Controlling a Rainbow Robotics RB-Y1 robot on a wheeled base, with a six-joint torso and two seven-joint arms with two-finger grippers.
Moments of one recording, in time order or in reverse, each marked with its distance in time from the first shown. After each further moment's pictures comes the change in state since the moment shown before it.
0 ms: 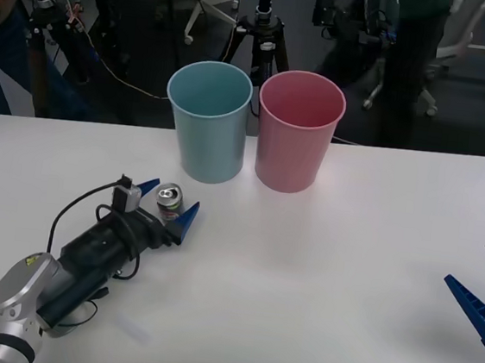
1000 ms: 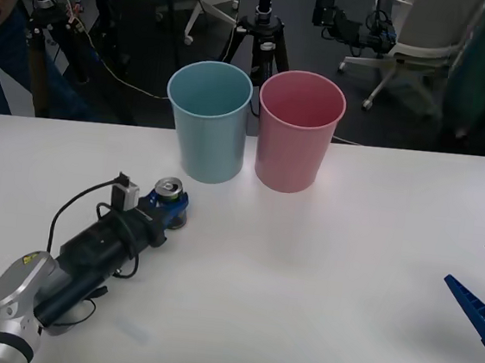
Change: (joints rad) right arm 0.000 0.000 0.000 0.000 0.000 0.000 0.000; left arm -0.001 0.011 0.008 -0.002 0.029 -0.081 0.007
